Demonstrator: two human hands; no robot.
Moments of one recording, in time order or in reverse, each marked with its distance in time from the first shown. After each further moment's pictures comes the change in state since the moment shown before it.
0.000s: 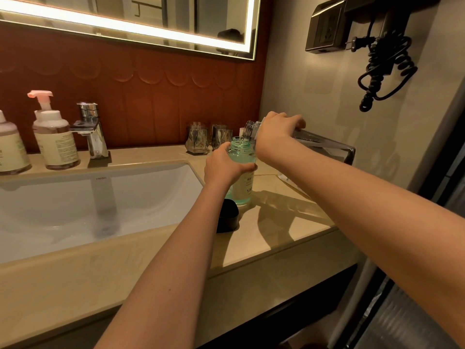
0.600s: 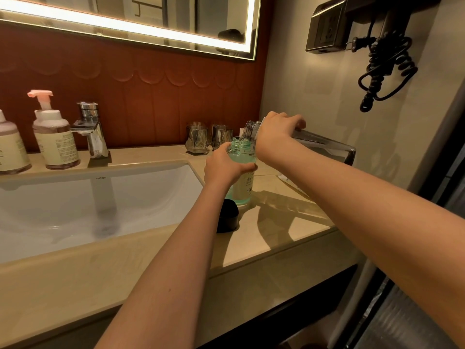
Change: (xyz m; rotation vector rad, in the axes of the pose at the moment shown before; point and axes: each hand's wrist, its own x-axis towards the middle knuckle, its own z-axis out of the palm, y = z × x) left_hand 0.001 -0.001 0.000 -0.001 0.002 -0.003; right_hand 0.002 -0.001 0.000 -0.012 -0.004 0.015
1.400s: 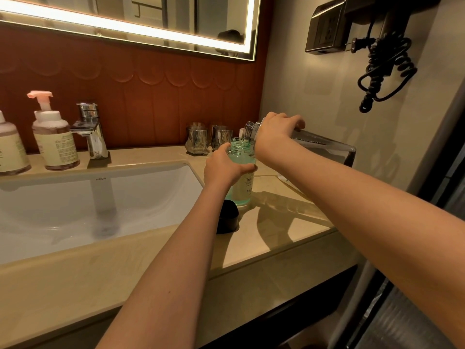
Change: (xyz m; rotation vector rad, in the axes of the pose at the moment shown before) left_hand -0.001 0.000 0.000 0.000 0.001 0.004; right_hand -0.001 0.000 0.000 -0.007 0.019 -0.012
